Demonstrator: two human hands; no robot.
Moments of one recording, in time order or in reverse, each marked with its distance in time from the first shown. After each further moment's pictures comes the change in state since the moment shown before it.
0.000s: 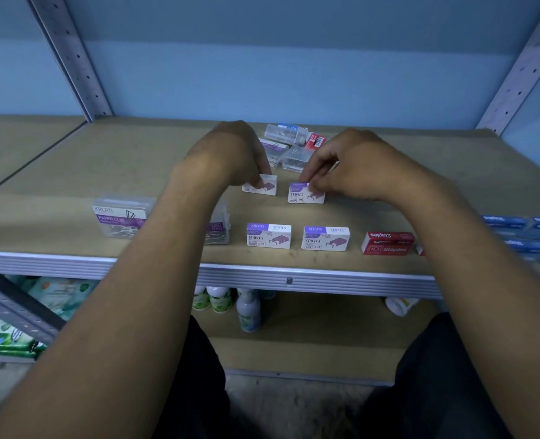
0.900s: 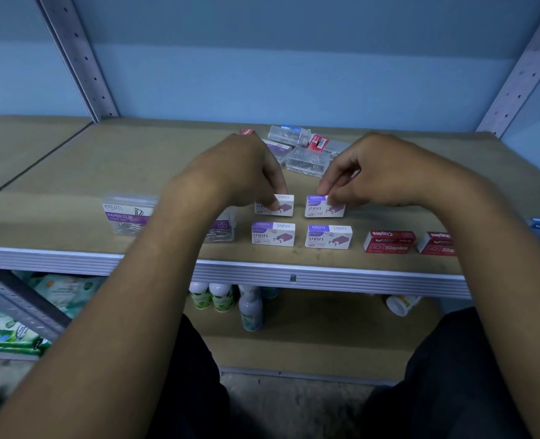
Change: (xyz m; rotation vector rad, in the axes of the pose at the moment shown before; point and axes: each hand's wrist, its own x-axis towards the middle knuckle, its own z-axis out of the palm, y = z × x) left_hand -0.039 0.004 -0.001 -0.081 -0.070 0.138; right_hand -0.025 0.003 -0.018 -0.017 -0.103 -0.022
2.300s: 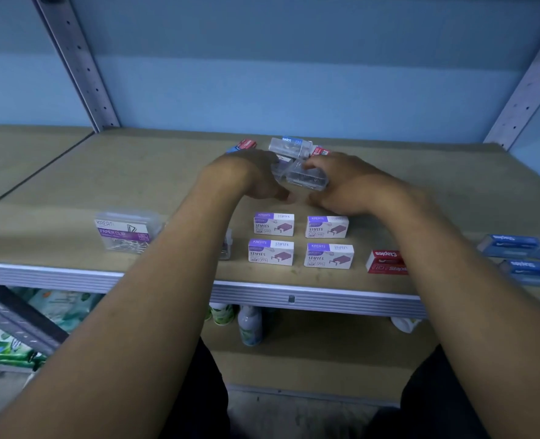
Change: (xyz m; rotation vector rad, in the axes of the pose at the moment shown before) left_hand 0.071 -0.008 0.011 0.236 -0.133 -0.141; right_hand 0.071 0.019 0.030 -0.214 0.042 0.039
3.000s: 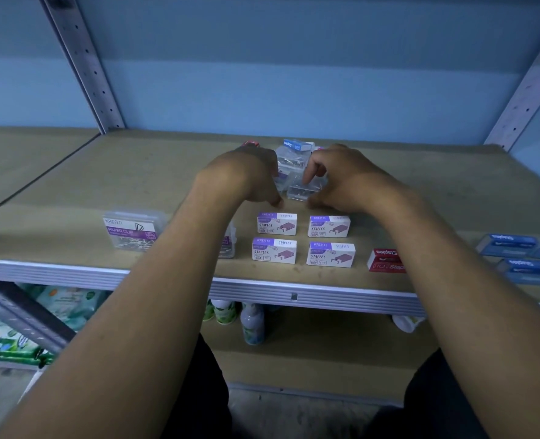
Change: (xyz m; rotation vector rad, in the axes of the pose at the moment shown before) left_hand -0.026 0.003 -0.010 0.031 0.079 0.001; right_hand -0.008 -0.009 -0.002 0.062 0.120 -0.060
